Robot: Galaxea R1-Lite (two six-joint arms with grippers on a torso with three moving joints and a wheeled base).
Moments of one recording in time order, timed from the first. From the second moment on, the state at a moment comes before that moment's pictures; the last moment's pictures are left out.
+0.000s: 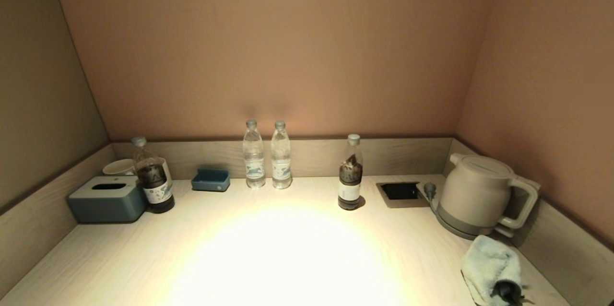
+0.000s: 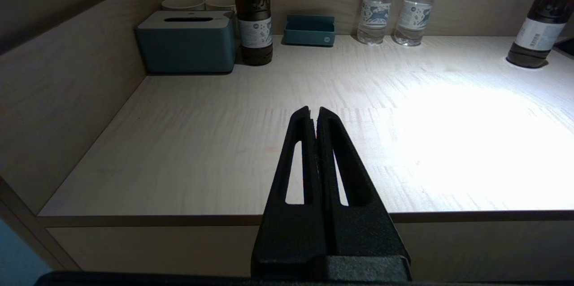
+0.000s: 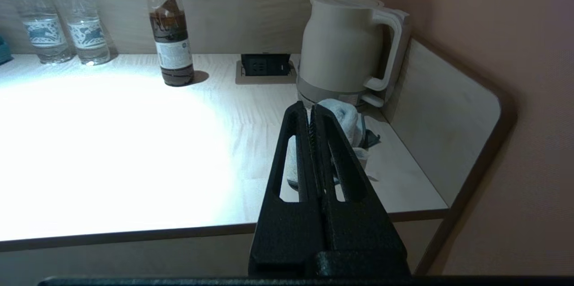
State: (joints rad) left arm -0.02 0.00 0.00 0.01 -0.01 -0.03; right arm -0.02 0.00 -0.03 -0.04 -0.05 -0.06
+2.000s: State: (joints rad) left arm -0.02 0.00 0.00 0.01 -0.01 -0.03; right arm -0.02 0.00 0.00 0.00 0.00 0.00
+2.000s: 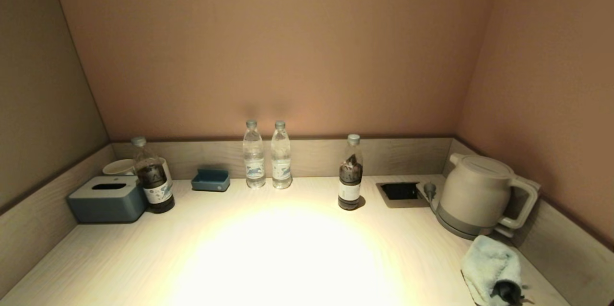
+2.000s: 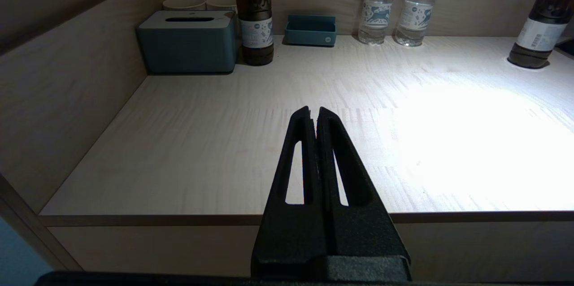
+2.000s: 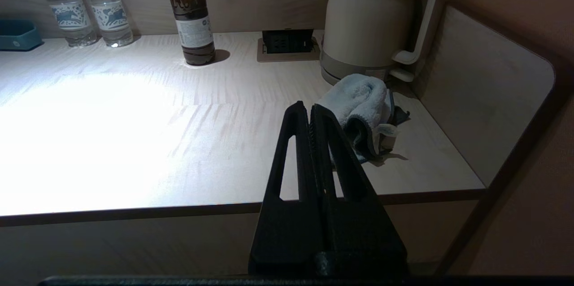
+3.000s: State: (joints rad) left arm -0.02 0.00 0.00 0.01 -0.01 -0.03; right arm -0.02 0.00 0.00 0.00 0.00 0.01
